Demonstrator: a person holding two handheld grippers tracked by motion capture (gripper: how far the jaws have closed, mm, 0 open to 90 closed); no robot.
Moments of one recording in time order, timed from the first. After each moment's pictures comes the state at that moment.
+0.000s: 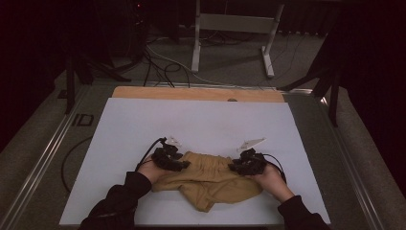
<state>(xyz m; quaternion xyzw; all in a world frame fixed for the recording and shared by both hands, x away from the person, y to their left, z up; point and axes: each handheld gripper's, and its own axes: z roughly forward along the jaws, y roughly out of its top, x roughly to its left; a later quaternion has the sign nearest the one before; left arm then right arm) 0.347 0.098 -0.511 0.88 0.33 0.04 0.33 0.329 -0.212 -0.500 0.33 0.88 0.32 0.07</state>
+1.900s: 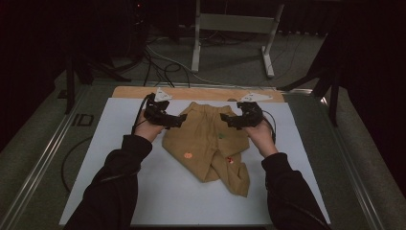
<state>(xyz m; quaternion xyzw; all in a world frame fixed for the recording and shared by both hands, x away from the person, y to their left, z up) 0.421 0.122 -0.414 0.80 0.38 0.21 0.42 0.438 -0.200 -0.430 0.36 0.79 0.47 0.19</state>
